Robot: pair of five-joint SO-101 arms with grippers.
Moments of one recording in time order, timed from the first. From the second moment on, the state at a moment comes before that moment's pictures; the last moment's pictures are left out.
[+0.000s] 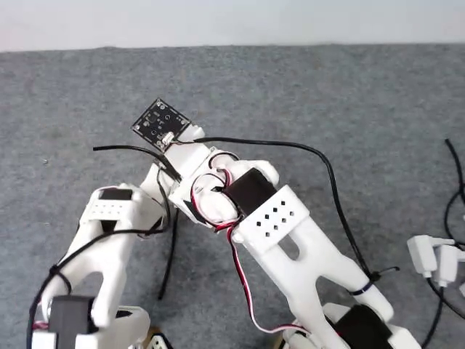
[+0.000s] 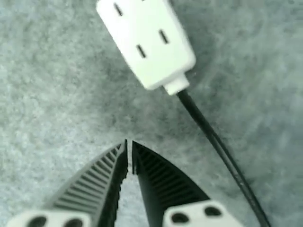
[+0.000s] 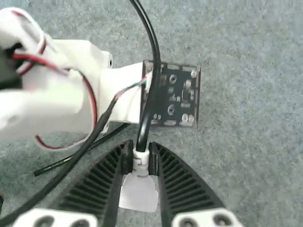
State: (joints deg) left arm -2.4 -12.4 53.6 49.3 -35.2; right arm -44.1 -17.1 9.8 70.3 10.7
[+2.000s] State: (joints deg) left arm -12.7 -25.7 64.2 19.2 3.7; right arm -35.4 9.8 13.0 36.0 -17.6
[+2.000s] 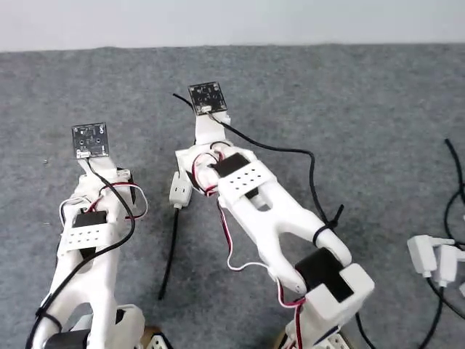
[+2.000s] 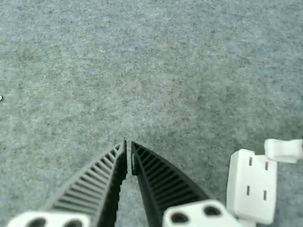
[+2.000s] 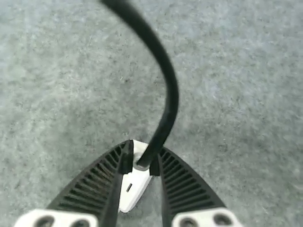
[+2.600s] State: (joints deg) left arm -12.7 -25.7 64.2 19.2 3.7; right arm -36.0 12.0 10.7 39.1 -17.6
